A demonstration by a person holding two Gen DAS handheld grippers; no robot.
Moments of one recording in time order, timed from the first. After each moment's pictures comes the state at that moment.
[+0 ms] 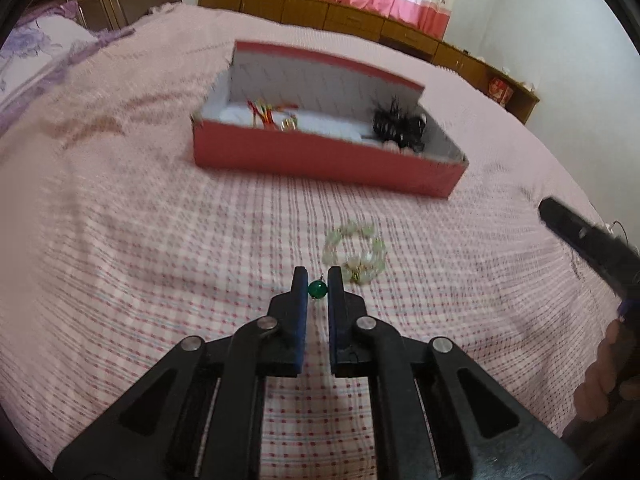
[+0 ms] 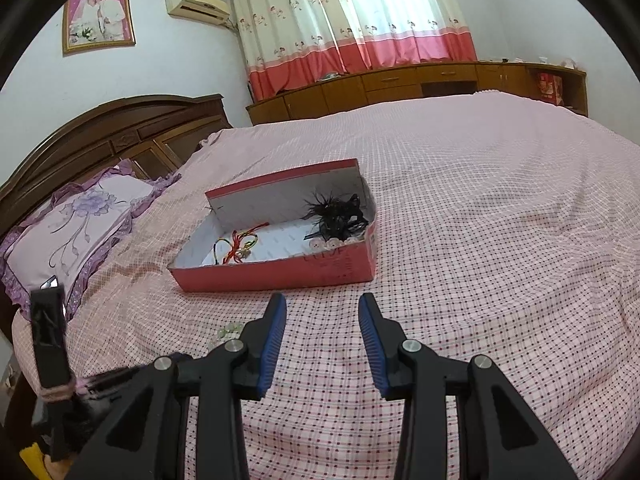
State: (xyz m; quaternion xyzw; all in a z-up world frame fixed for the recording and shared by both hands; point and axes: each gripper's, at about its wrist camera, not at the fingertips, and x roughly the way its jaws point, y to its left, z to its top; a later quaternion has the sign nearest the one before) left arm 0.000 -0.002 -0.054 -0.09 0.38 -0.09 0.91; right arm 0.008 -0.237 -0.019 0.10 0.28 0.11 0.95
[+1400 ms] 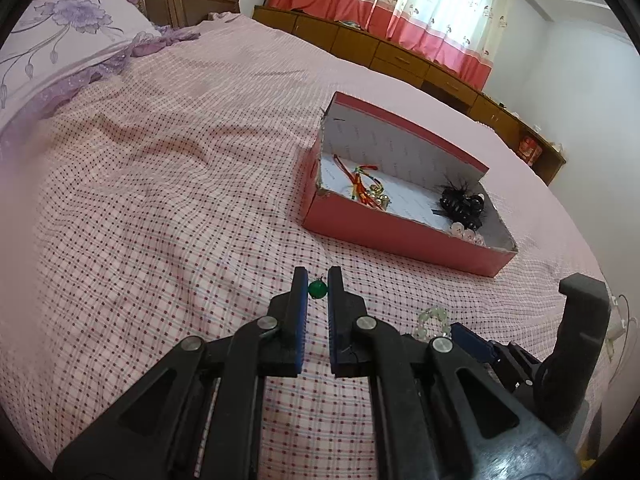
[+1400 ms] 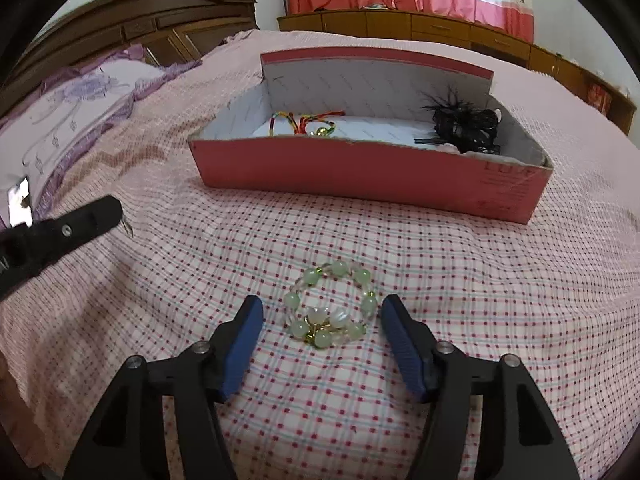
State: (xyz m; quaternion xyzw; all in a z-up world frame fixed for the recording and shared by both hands) left arm 0.018 0.083 -0.039 -0.16 0.35 -0.03 0.92; right arm 0.064 -0.088 -0.098 -0.02 0.40 0.13 0.91
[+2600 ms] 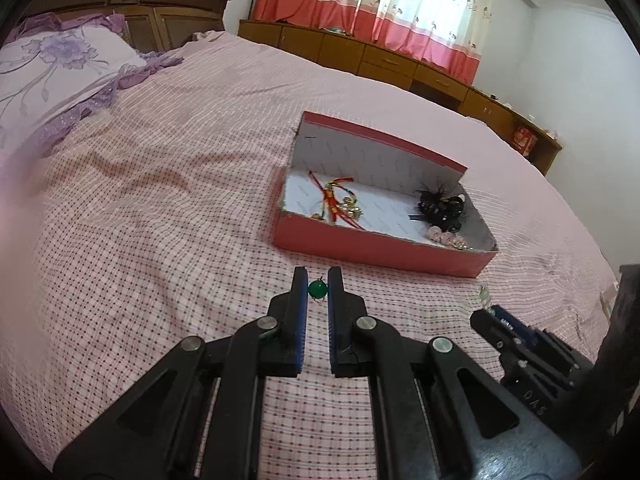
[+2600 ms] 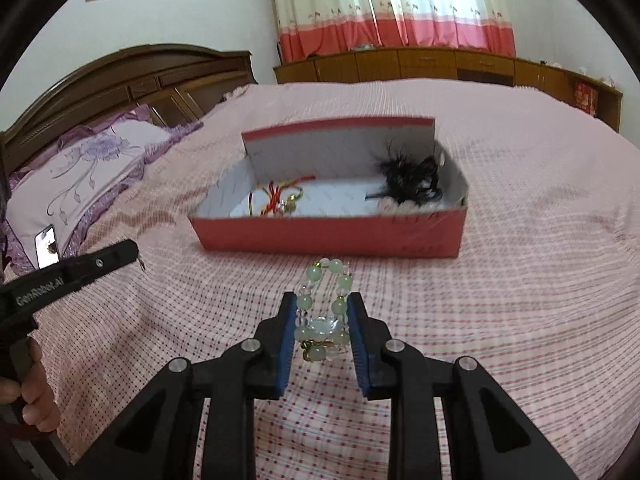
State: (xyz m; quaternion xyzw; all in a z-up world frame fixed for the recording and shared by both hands) left arm 0.012 0.053 -0.009 -0.12 0.33 -0.04 0.93; right arm 0.032 -0.161 -0.046 0.04 0.32 0.15 0.93
